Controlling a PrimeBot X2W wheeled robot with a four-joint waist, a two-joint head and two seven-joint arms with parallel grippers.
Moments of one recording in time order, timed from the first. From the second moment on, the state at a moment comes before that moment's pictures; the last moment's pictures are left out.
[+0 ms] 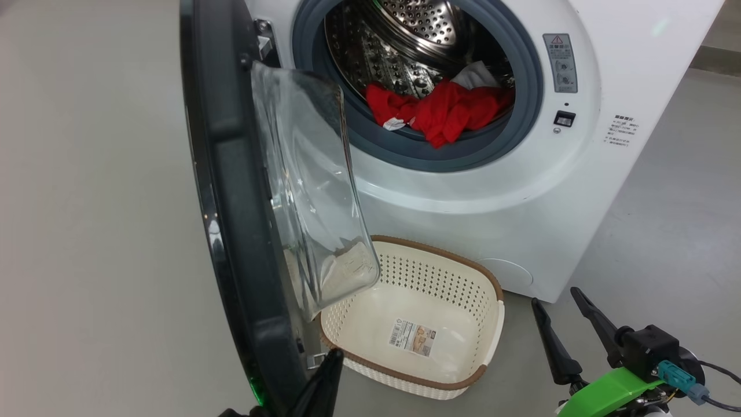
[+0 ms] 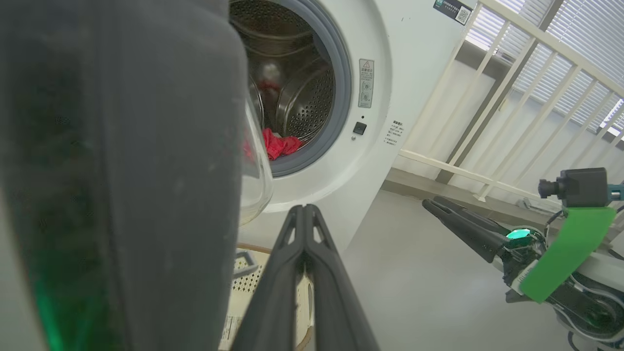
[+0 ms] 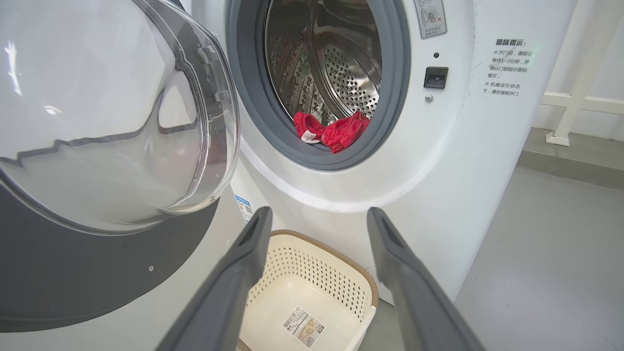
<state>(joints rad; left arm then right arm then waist) 0.04 0.05 -0.38 0.07 -0.39 -0.10 -0.26 -0.05 -0.12 0.12 0.32 0.31 0.12 -0.25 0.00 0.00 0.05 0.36</state>
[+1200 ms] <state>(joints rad) 0.04 0.09 -0.06 0.12 -0.40 -0.04 -0.26 -0.05 -0.12 0.14 0.32 0.31 0.12 -0.25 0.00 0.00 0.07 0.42</state>
